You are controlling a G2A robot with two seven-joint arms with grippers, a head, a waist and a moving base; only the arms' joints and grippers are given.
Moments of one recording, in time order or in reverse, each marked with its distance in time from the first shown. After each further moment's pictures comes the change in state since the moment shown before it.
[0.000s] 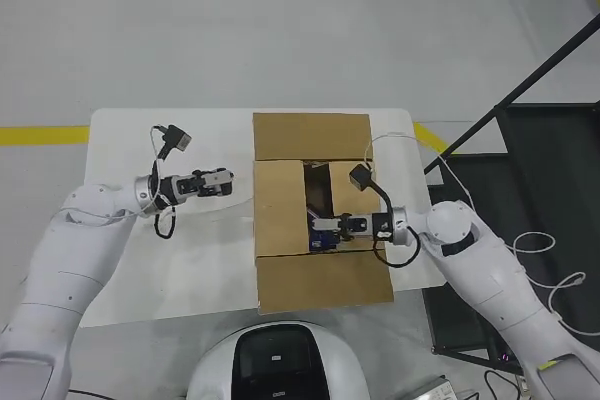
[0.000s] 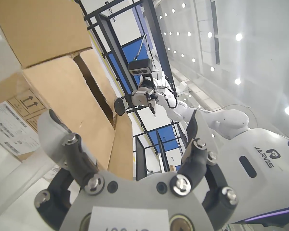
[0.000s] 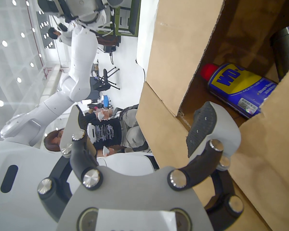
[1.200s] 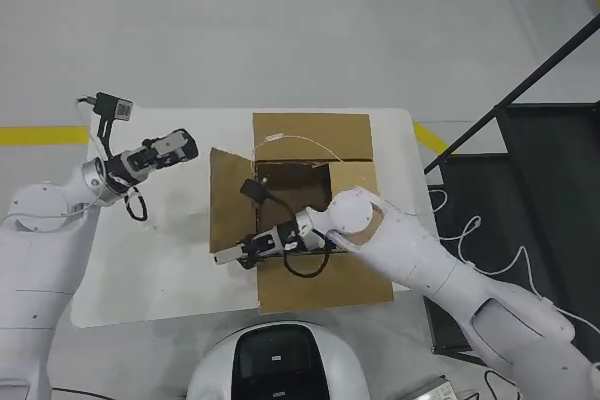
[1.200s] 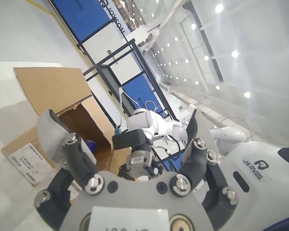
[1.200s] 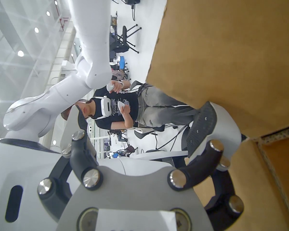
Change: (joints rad) left arm 0.106 0.059 -0.239 -0.213 0.007 0.010 0.139; right arm 0.419 -0.281 -0.560 0.188 0.083 0.003 -0.055
